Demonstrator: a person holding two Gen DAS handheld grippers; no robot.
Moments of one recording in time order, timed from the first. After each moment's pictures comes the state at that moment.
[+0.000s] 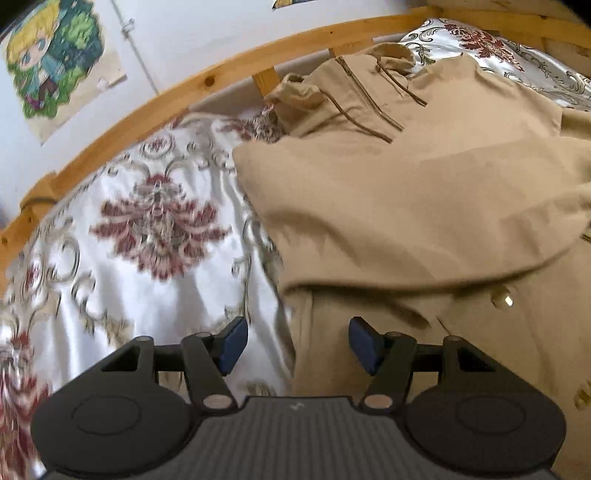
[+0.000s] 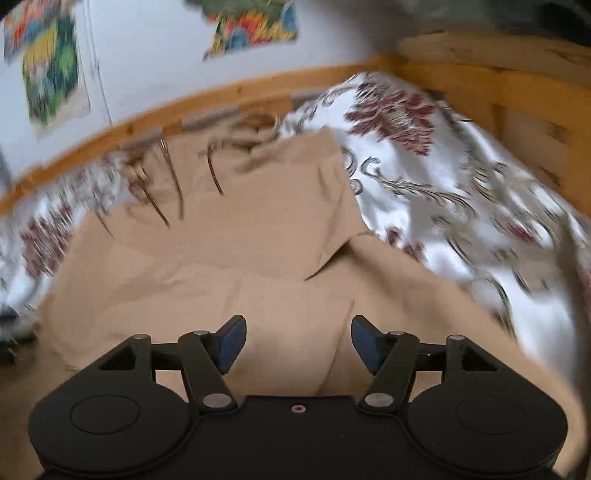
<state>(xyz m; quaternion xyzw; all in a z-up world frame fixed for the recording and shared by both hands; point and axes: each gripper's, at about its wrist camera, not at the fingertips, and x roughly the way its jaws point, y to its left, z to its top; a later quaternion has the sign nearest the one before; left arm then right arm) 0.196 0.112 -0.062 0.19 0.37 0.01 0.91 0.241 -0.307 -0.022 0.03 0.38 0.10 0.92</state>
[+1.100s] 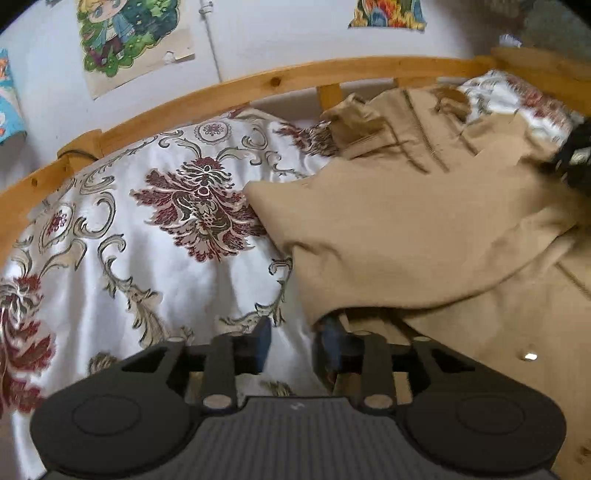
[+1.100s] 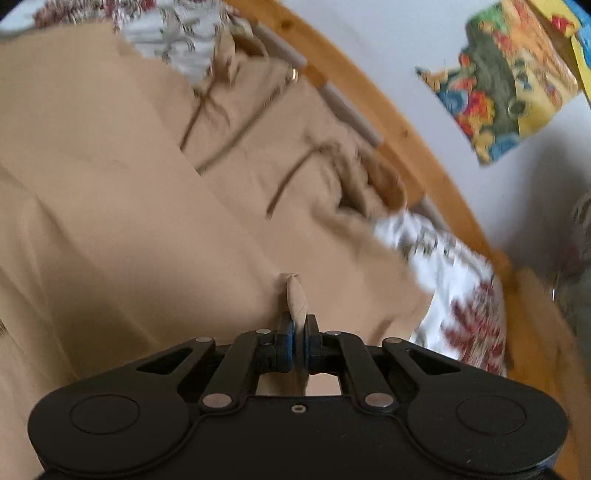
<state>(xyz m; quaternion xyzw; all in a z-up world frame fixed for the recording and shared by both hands) 0.183 0.142 -0.053 0.07 0.33 0.06 0.94 0.364 -0.169 -0.070 -0.43 0.25 0.16 0.85</state>
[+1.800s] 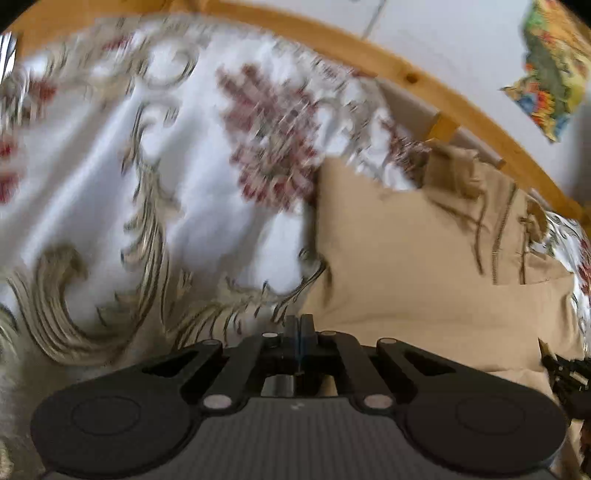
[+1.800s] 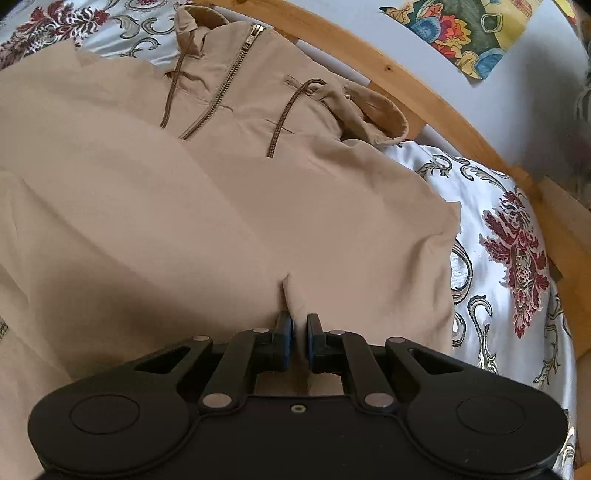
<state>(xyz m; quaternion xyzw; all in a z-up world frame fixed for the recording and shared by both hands) 0.222 0.197 -0.069 -0.22 0.35 0.12 0.90 0.370 -0.186 -0.094 -0.32 0.31 0.15 0.88</state>
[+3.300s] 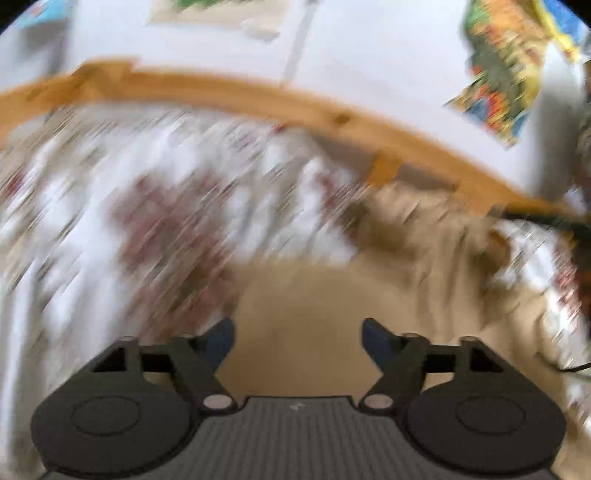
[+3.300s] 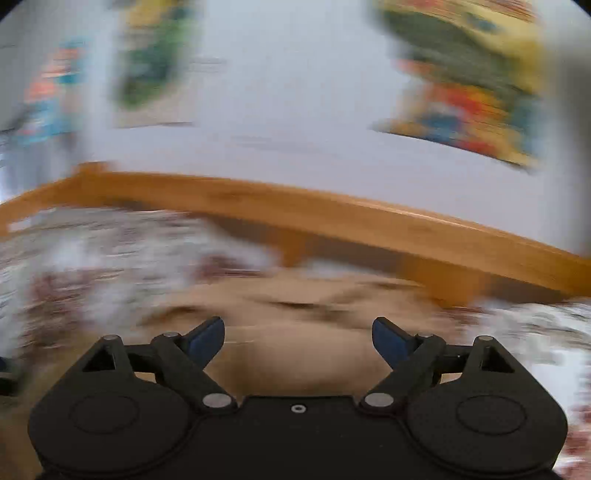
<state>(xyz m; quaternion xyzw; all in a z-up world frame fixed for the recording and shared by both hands) 0.319 0.184 0.007 -0.17 0.30 0.07 0.94 0.547 -0.142 0.055 -0.11 0.26 0.27 0.92</state>
